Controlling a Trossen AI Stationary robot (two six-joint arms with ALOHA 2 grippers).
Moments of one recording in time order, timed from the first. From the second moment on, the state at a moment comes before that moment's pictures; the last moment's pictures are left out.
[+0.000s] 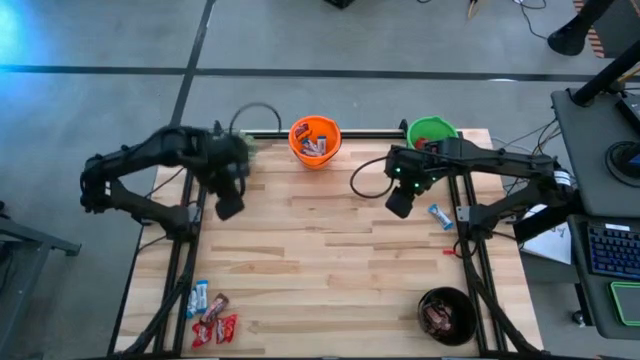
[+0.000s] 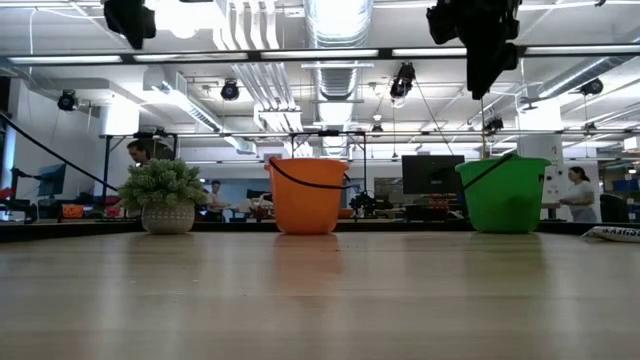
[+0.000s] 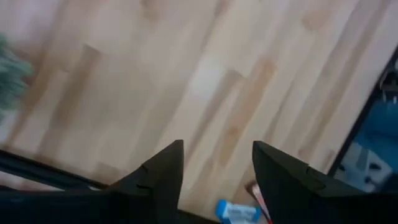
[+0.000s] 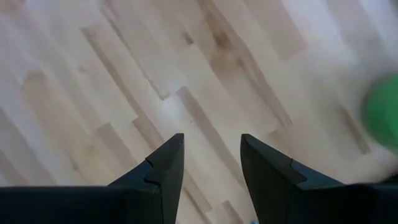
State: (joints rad) left arm 0.19 1.26 1.53 -1.57 0.15 -0.33; right arm -0.19 1.36 1.36 -1.28 -0.01 0.39
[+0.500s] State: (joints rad) left arm -0.35 1.26 1.31 -1.51 0.11 -0.81; right arm -0.19 1.32 1.36 -1.33 0.03 0.39
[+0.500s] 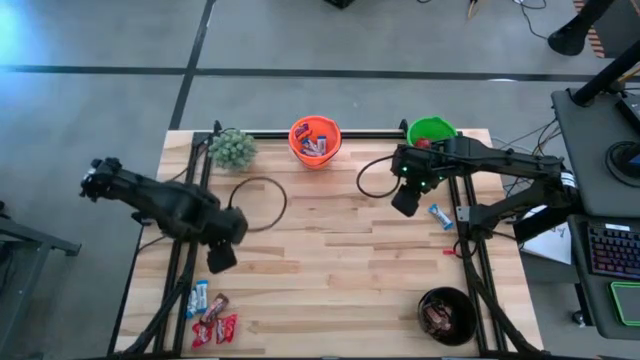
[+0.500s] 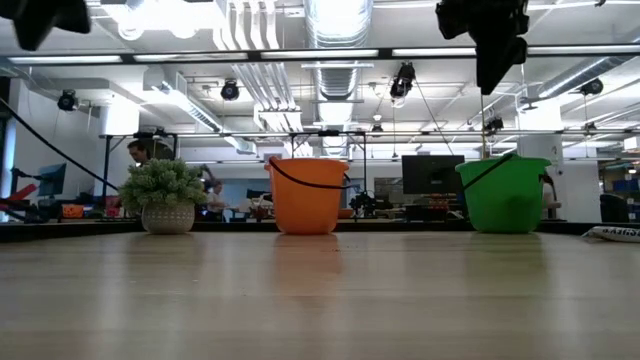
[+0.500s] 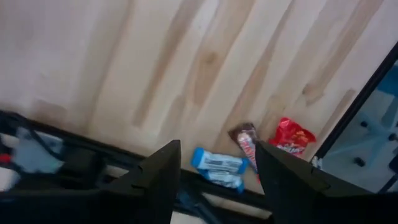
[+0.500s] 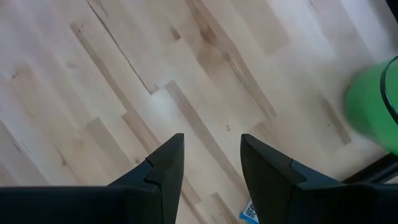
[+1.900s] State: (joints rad) left arm -0.80 1.66 1.08 -1.08 0.52 -1.44; right arm -0.19 1.21 1.37 -1.42 0.03 0.25
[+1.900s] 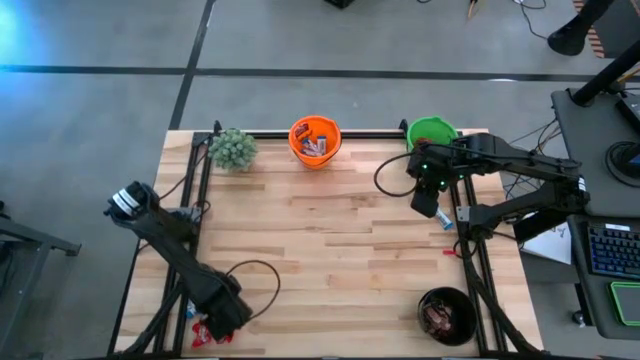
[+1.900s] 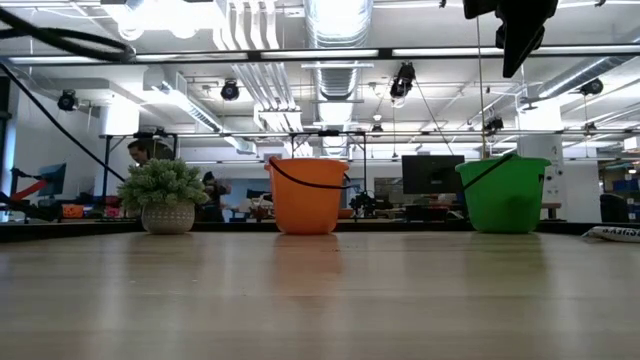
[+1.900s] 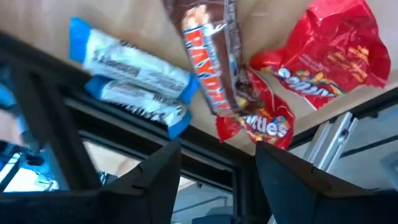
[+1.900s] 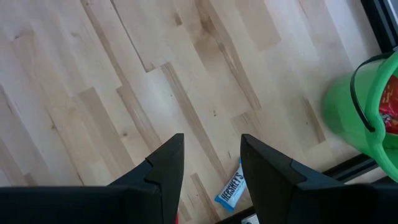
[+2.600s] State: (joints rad) left arm -0.80 1.73 1.01 -0.95 0.50 -1.42; right arm -0.19 1.21 1.37 -1.42 0.03 0.27
